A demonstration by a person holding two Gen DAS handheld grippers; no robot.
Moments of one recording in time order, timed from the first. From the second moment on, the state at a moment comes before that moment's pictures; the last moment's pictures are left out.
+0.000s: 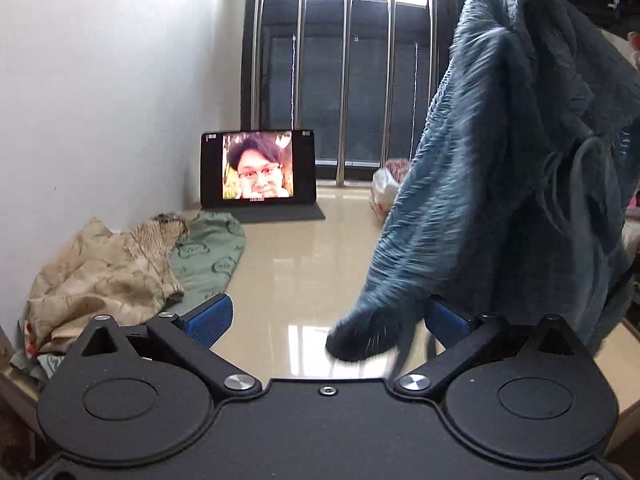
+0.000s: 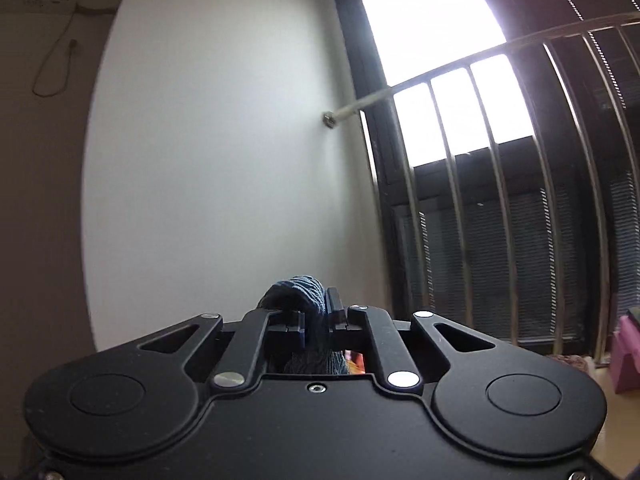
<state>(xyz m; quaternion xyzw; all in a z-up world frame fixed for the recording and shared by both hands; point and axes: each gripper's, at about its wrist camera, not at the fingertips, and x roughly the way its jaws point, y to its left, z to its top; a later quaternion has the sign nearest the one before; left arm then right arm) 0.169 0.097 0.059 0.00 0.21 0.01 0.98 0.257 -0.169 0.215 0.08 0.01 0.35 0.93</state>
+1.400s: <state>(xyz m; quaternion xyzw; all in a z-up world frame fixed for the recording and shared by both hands) 0.161 0.065 0.003 0.03 0.29 0.02 0.96 0.228 -0.180 0.010 -0.02 0.29 0.17 0.94</state>
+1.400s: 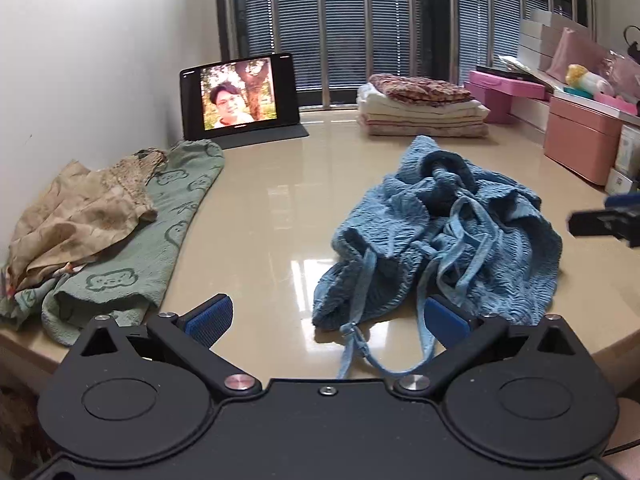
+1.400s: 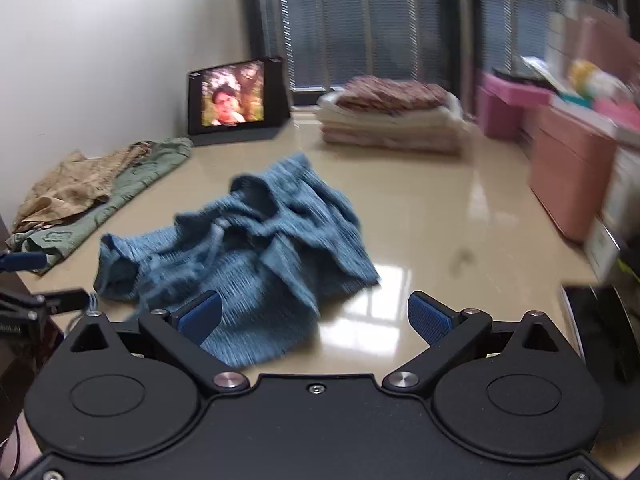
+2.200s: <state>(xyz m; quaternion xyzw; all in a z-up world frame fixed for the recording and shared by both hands) 0.234 0.048 -0.015 0.13 0.27 -0.02 0.95 0.329 -0.128 0.066 -0.06 0.13 0.16 0.98</state>
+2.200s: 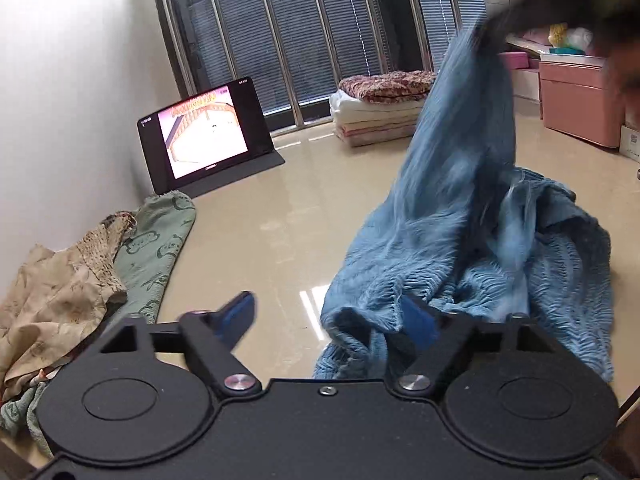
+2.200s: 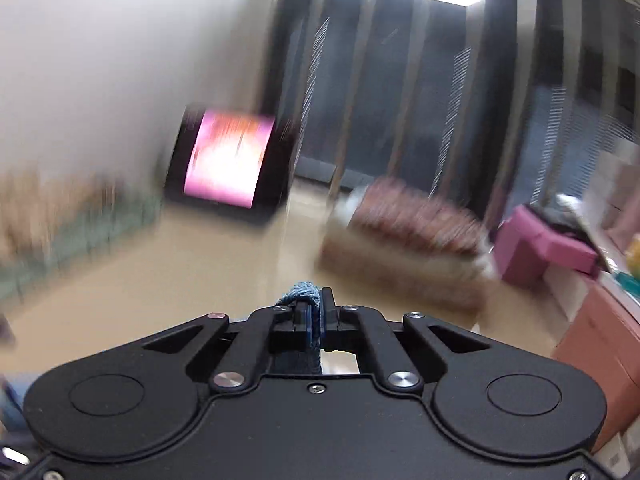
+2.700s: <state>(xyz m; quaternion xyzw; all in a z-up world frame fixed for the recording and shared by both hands) 0.227 0.046 0.016 0.06 0.26 -0.06 0.96 0.248 -0.222 0.118 0.03 0.08 0.18 0.98</state>
